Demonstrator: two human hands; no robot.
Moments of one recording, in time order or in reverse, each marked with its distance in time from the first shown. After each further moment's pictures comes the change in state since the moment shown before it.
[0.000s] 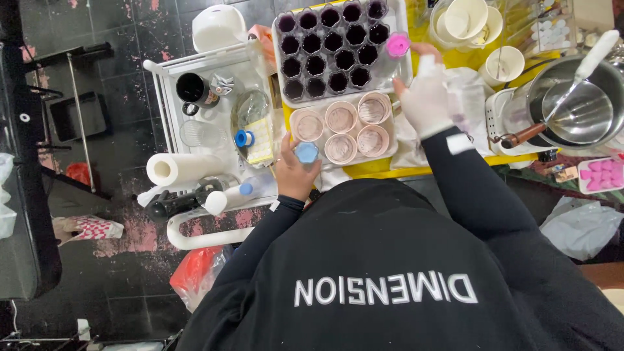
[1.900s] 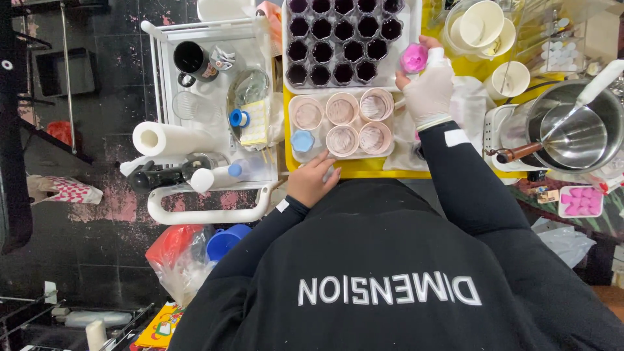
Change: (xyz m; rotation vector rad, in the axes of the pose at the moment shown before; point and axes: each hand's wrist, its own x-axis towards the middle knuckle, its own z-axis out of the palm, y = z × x) left_hand -0.034 0.035 0.022 0.128 -0.127 0.216; right_hand 0.019 0.024 0.017 -0.006 0.017 0.053
